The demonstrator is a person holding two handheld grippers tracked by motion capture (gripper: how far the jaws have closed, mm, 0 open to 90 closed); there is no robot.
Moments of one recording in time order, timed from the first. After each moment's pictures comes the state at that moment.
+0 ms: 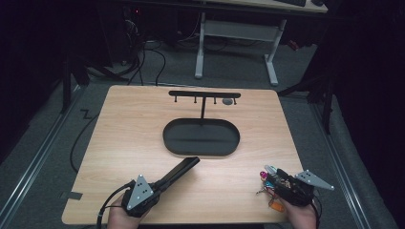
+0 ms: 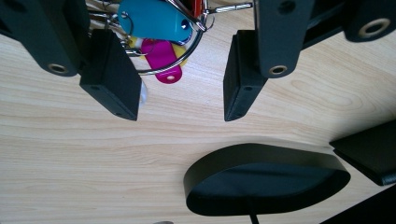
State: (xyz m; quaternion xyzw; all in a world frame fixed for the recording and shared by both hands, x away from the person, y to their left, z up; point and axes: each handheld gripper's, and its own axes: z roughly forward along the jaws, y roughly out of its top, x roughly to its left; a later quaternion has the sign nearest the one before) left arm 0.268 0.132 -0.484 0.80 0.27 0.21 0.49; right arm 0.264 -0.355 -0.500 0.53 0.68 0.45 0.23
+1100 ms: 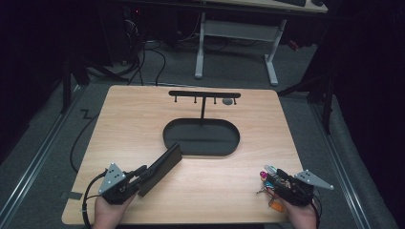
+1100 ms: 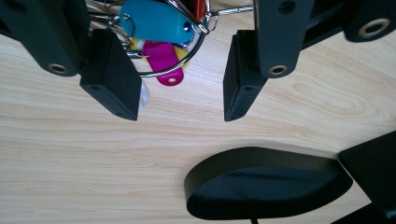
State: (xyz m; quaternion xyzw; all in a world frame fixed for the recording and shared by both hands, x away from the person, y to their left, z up) left arm 0.296 0.186 -0.492 0.74 0.36 0.19 0.54; right arm 0.264 -0.355 -0.501 0.53 0.68 0.45 0.23
